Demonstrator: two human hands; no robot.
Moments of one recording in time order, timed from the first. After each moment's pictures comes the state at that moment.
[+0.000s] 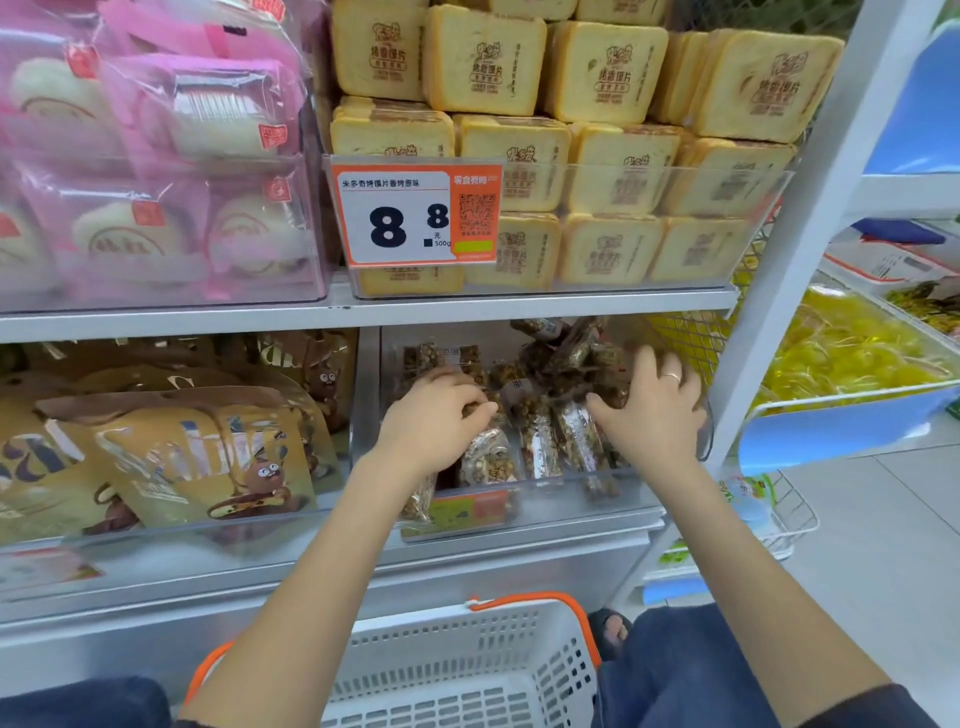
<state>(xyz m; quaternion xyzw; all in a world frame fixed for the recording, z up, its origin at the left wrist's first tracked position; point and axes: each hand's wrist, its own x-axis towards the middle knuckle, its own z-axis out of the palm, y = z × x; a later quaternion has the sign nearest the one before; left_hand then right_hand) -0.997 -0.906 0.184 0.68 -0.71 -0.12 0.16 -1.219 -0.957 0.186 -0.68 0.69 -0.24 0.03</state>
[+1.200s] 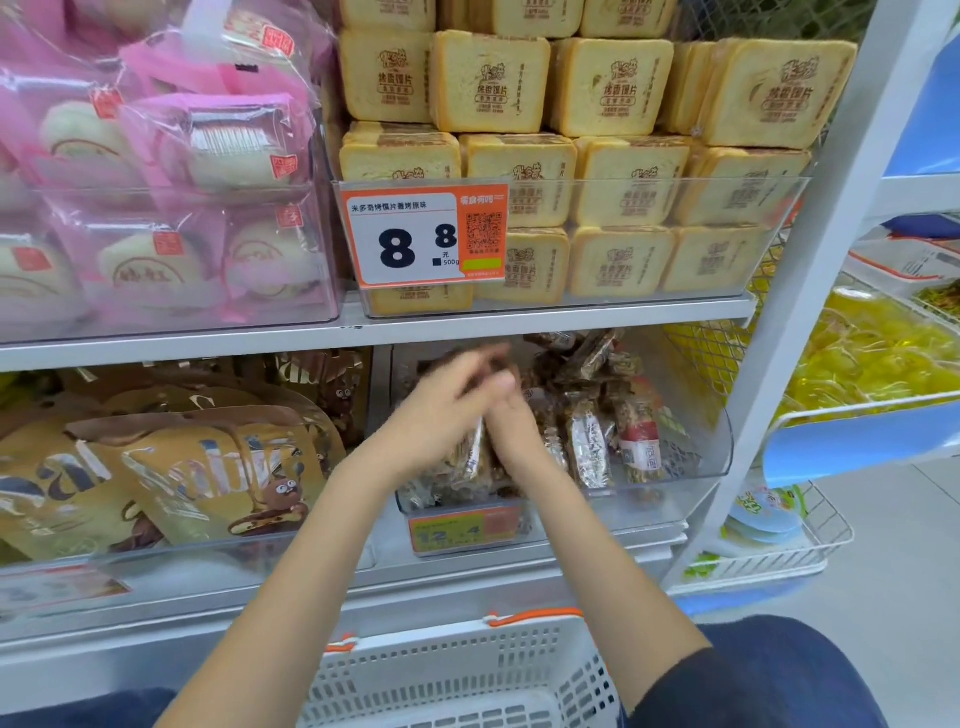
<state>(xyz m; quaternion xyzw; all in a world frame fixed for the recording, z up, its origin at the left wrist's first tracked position) -0.995 -0.891 0.222 0.60 -0.66 -0.28 0.36 -1.105 -0.946 0.181 -0.49 0.40 -0.42 0.65</state>
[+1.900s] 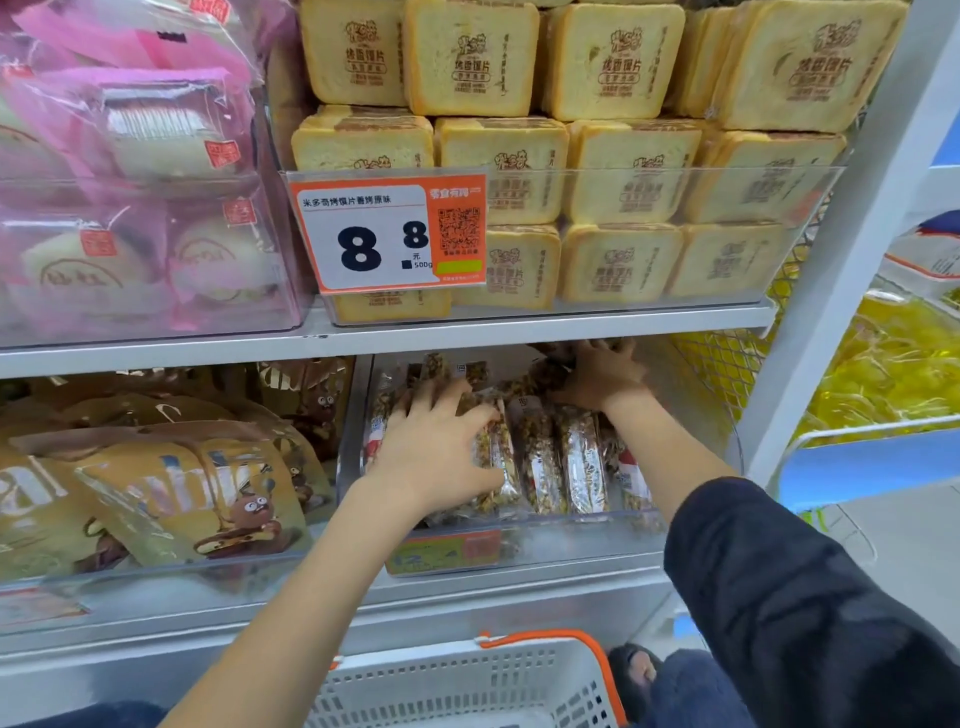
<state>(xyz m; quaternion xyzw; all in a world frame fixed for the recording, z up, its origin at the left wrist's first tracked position) -1.010 -0.903 0.202 0.70 -0.71 -0.04 0.03 -1.177 -1.085 0.168 -0.77 0.63 0.02 0.06</state>
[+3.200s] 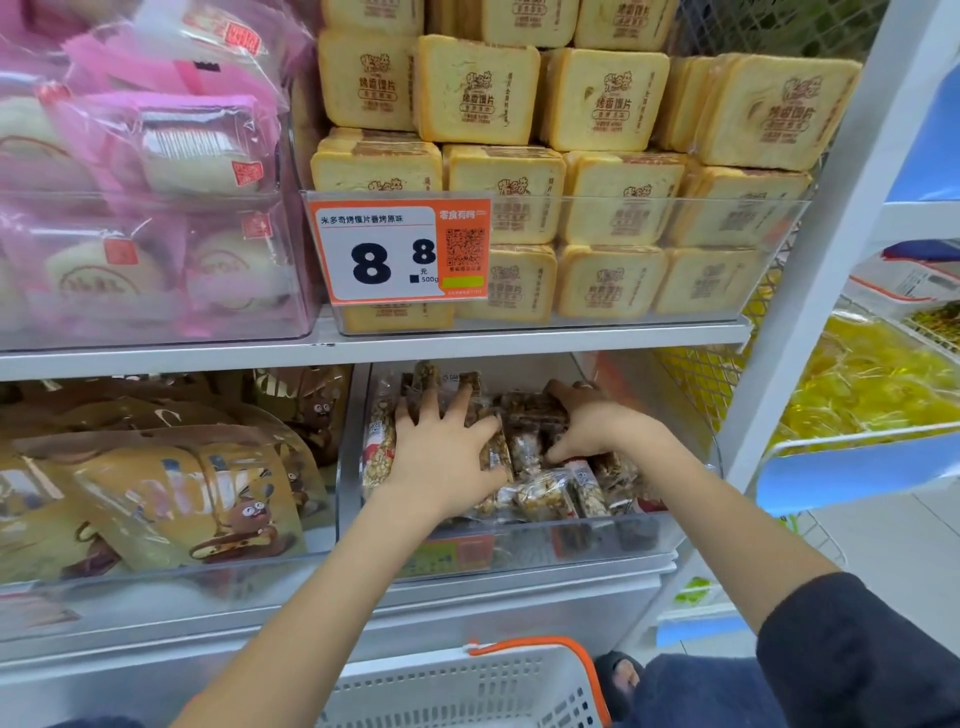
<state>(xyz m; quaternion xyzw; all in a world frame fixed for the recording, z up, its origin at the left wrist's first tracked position) -1.021 -0.909 0.197 0.71 -0.70 -0.01 -0.02 -1.184 -1.036 0.187 -0.82 0.55 0.09 0.15</state>
